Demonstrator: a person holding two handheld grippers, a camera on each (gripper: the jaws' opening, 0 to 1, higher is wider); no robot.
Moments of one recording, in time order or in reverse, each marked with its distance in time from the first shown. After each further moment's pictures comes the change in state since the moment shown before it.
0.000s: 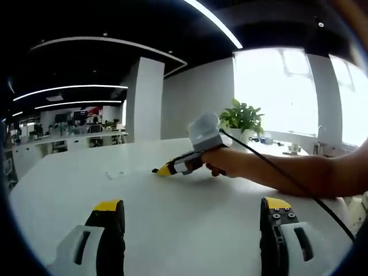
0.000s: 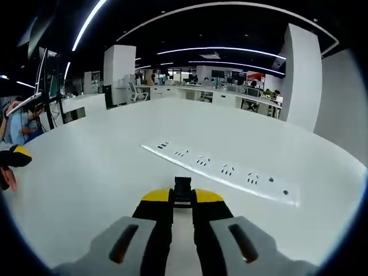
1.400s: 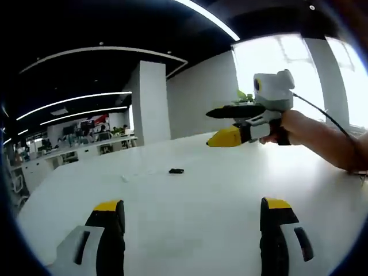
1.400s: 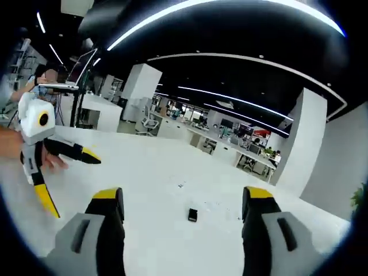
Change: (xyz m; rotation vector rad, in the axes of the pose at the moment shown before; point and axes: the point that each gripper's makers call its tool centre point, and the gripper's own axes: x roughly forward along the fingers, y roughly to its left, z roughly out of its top) left arm -0.003 0.021 -0.009 0.108 0.013 0.094; right arm -0.160 0.056 0.056 -0.306 -0.304 -0.017
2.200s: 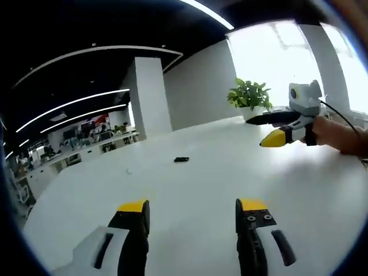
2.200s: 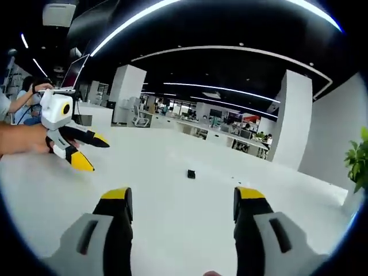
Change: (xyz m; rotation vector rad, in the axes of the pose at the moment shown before) left arm -0.012 -0.005 -0.019 0.062 0.060 0.026; right arm -0.058 0.003 -0.063 0.107 0.044 -0.080
